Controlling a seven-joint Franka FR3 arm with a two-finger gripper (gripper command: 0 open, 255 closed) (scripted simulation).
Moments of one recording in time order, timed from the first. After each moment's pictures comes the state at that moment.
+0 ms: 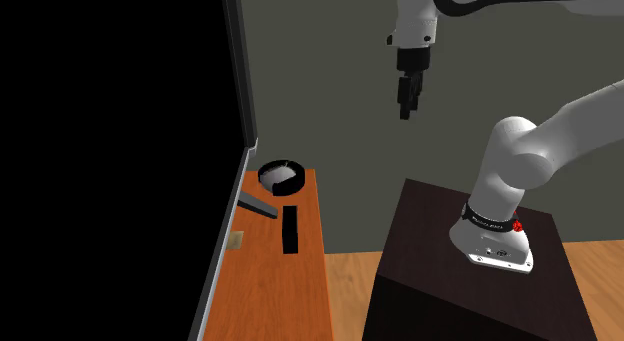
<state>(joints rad) 0.00 -0.81 0.02 -2.45 0.11 1.51 0.10</state>
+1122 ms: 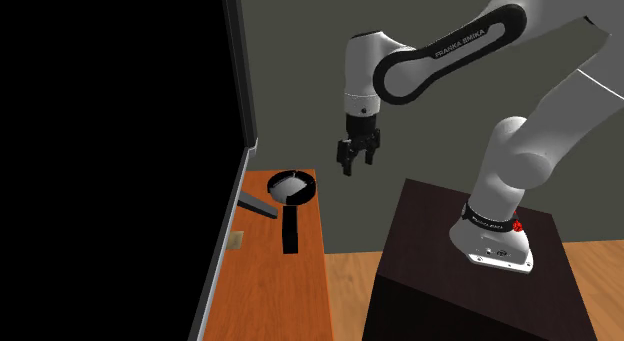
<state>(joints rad) -0.02 -0.45 0.29 -2.57 0.24 2.07 0.50</state>
